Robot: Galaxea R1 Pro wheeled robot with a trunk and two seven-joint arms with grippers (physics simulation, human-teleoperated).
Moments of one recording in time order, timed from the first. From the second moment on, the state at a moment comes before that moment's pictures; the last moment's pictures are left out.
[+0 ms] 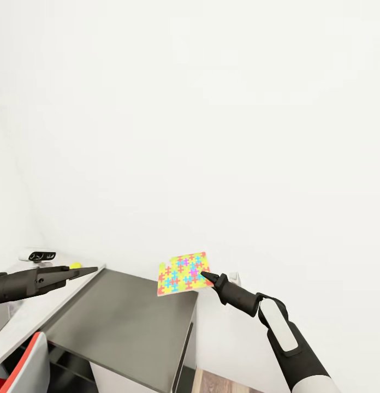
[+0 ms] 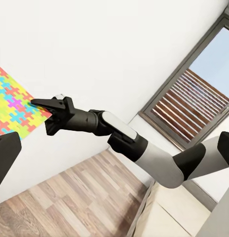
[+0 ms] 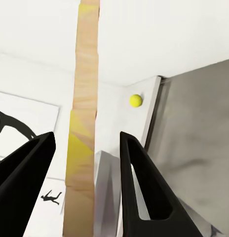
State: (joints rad) left arm -0.41 0.54 0.18 -1.42 0.52 1.03 -1.57; right arm -0.45 0.04 0.04 -1.06 -1.07 0.77 0.26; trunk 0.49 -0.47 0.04
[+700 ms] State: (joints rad) left arm -0.41 0.54 0.18 -1.42 0.52 1.03 -1.57; right arm -0.45 0.04 0.04 -1.06 -1.07 0.77 0.26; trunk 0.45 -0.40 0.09
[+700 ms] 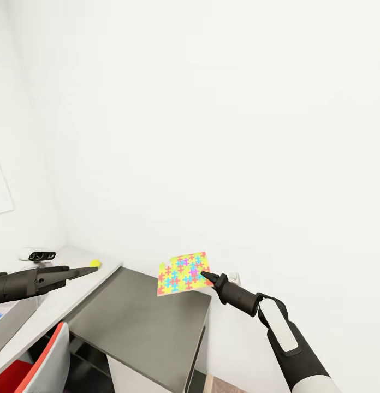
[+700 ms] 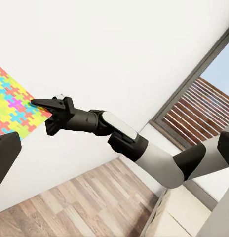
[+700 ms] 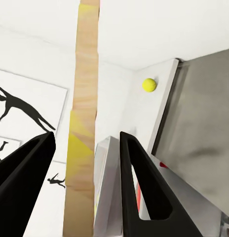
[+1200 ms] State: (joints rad) left arm -0.41 0.54 0.18 -1.42 0.52 1.03 -1.57; right arm -0.45 0.04 0.04 -1.07 -1.07 0.77 0.26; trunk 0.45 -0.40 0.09
